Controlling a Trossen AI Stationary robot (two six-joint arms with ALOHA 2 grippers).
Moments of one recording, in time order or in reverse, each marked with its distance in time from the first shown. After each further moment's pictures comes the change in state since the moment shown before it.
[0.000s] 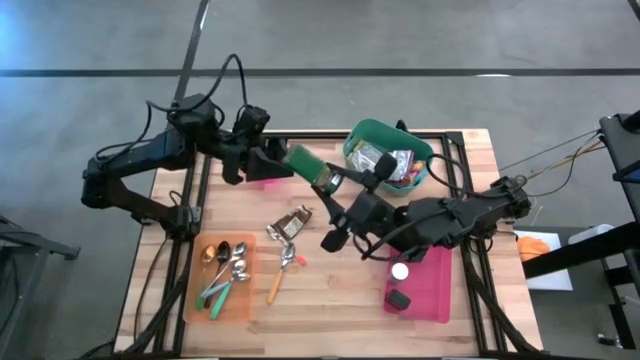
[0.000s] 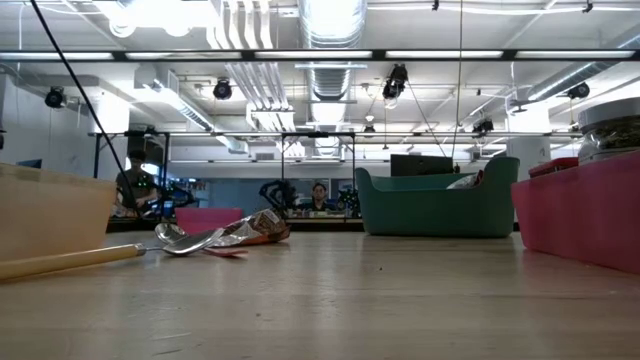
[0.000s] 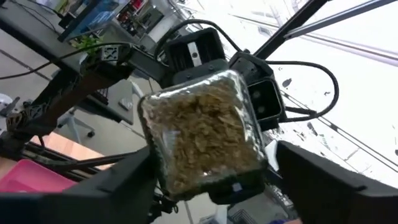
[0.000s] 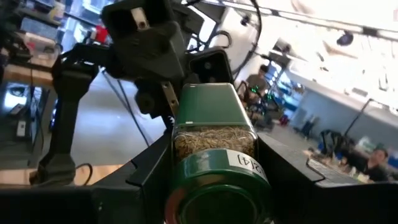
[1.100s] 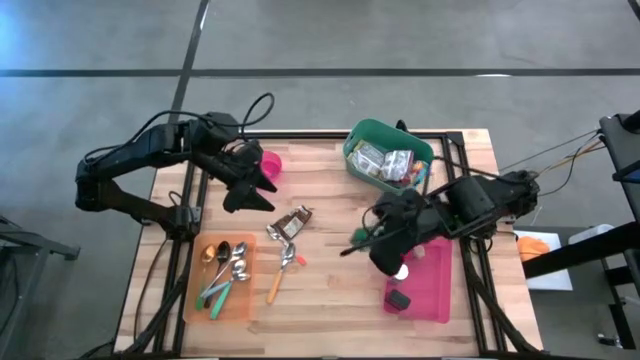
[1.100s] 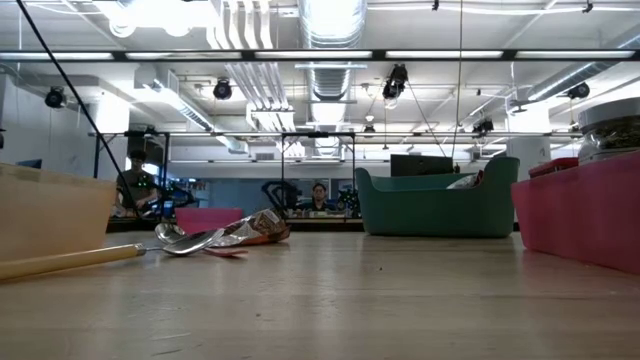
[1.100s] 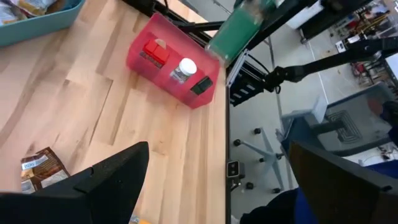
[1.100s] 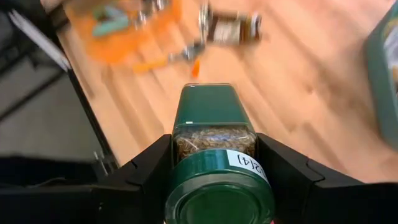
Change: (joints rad) left arm 0.037 -0.067 -0.001 -0.843 -0.040 0.432; right arm -0.032 -0.029 0.178 -1.446 -0.807 1.509
